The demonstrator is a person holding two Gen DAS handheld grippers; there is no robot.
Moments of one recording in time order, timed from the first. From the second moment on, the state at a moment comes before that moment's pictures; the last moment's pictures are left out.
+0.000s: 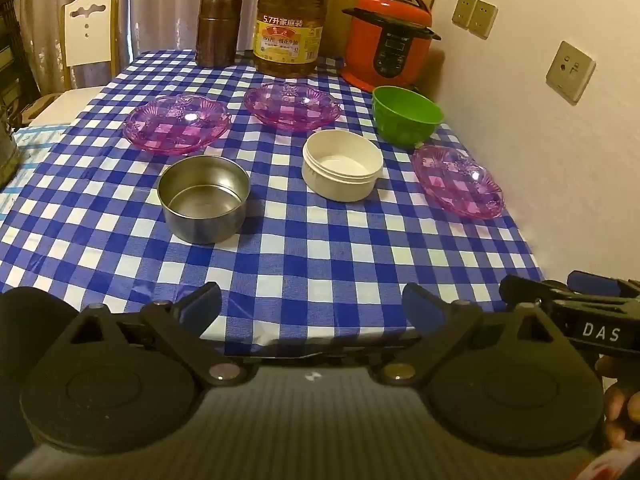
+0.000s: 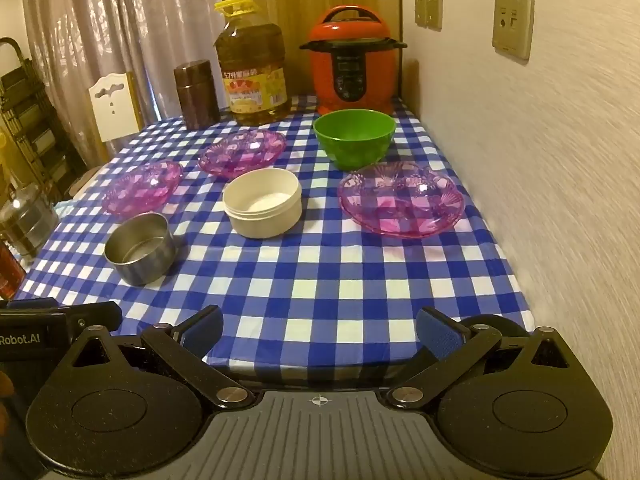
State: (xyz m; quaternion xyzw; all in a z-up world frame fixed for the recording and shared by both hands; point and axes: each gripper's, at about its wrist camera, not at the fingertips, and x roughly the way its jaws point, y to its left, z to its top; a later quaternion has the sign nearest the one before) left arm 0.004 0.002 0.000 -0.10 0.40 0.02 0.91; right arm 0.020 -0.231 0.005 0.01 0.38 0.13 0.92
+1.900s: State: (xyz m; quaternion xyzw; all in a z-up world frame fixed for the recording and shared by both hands) left arm 0.003 0.000 -0.001 -0.10 0.40 0.02 0.91; right arm 0.025 -0.228 0.003 0.01 0.38 0.13 0.92
